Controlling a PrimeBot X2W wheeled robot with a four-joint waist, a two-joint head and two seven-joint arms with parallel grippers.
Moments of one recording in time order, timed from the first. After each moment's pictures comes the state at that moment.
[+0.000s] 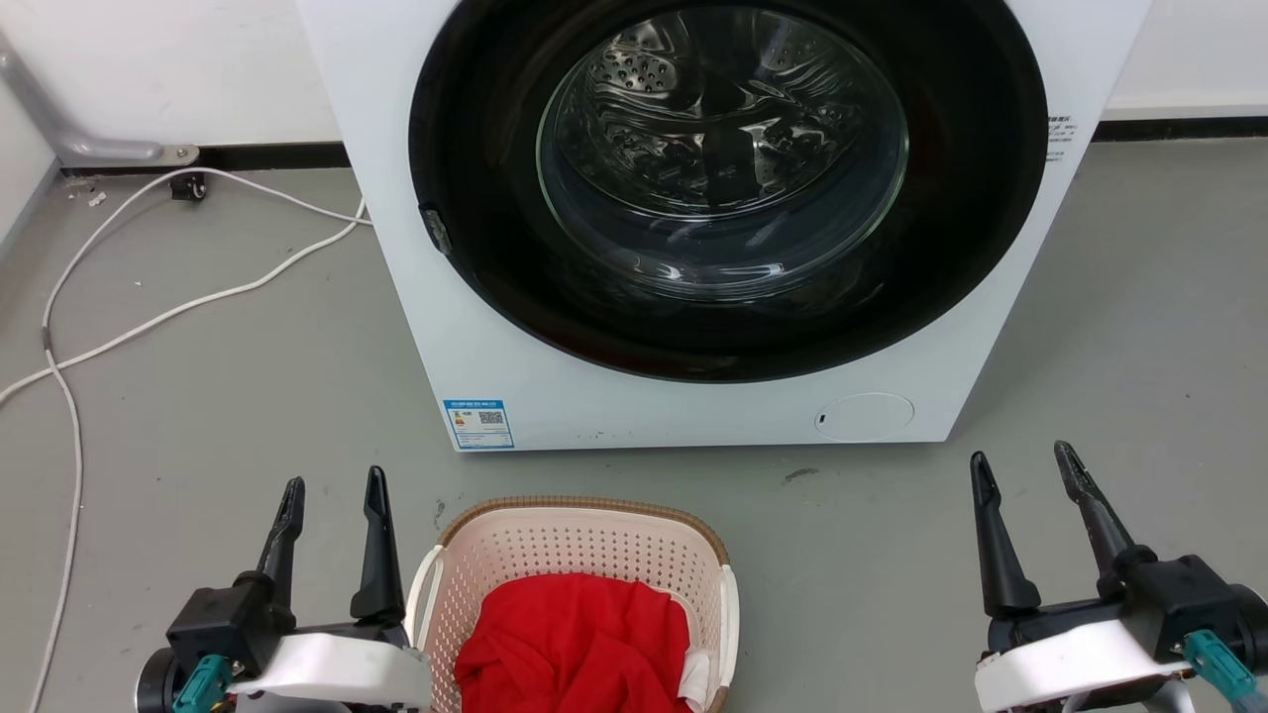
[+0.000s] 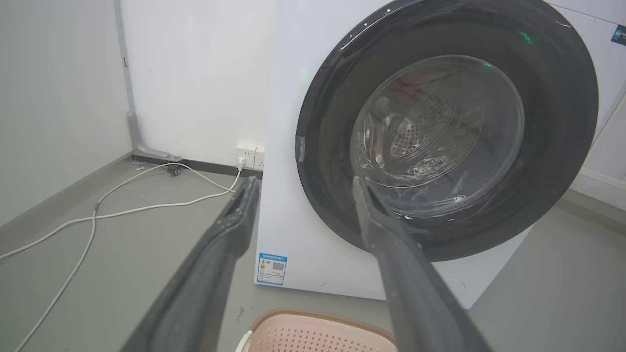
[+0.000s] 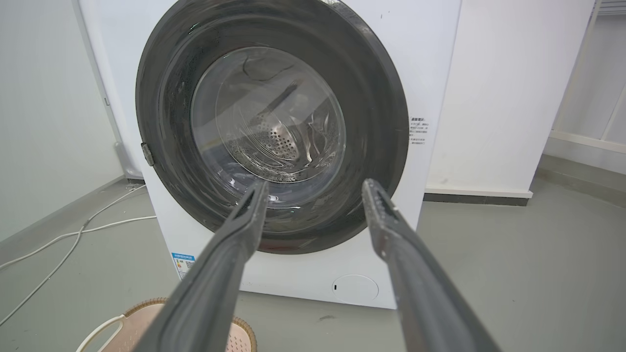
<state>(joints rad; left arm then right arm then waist) 0.02 0.05 0.03 0.04 -0.23 -0.05 -0.23 0.03 -0.05 0.01 0.01 0.05 0.13 -0.23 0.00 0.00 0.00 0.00</state>
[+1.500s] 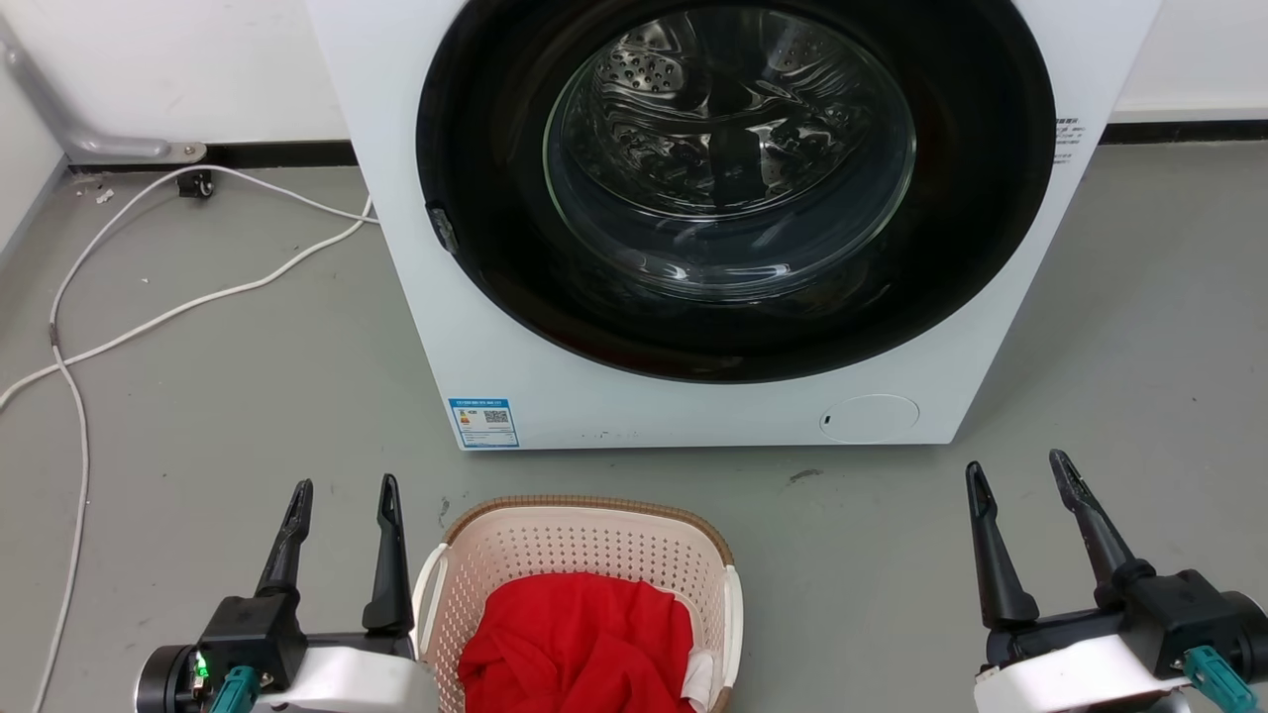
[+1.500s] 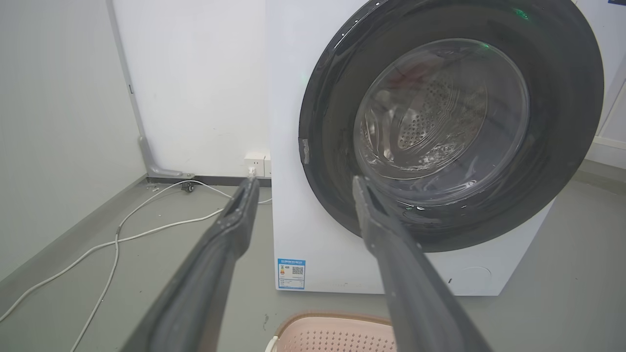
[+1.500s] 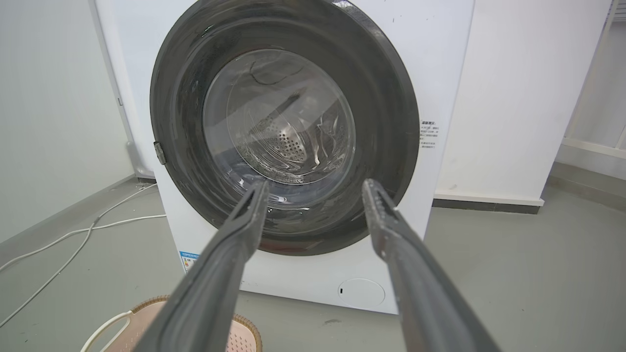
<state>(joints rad) 0.04 0.05 0.02 0.04 -0.10 -0.03 -0.26 0.05 -0.05 0.01 0.01 0.03 0.13 -0.26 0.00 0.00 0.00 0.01</state>
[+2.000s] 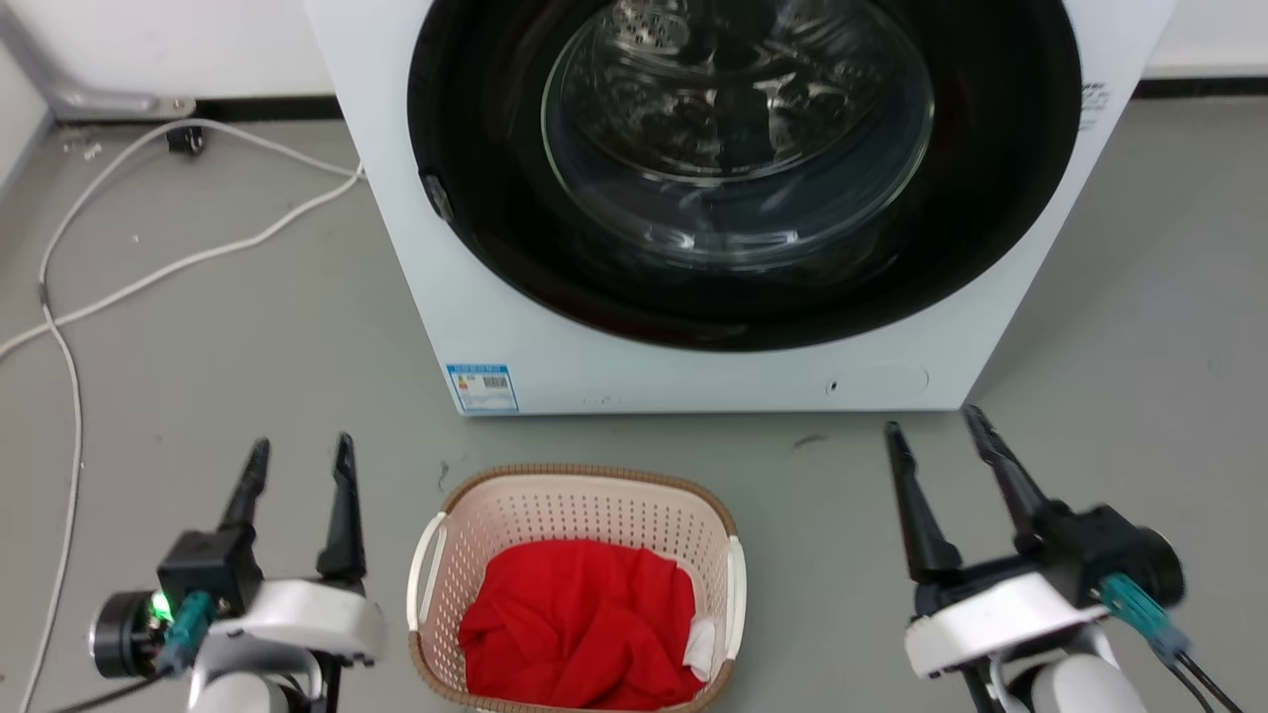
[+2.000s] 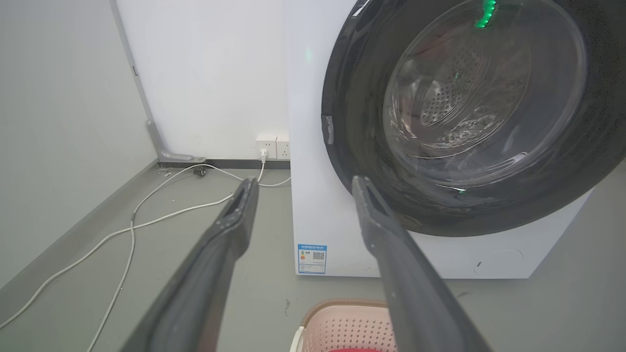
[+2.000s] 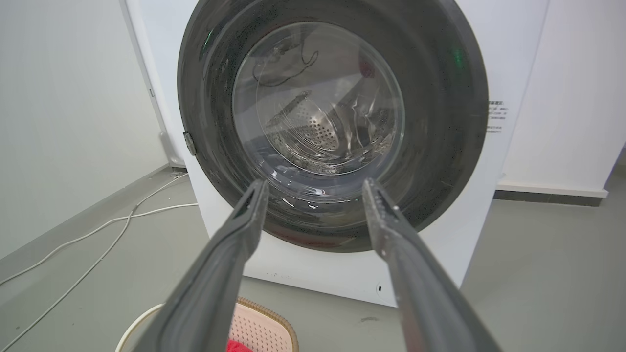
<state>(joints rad) -0.08 0.08 0.11 0.19 -0.08 -0.10 -0.26 -0.07 -0.05 0.11 0.12 0.08 0.13 -0.26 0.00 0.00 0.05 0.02</state>
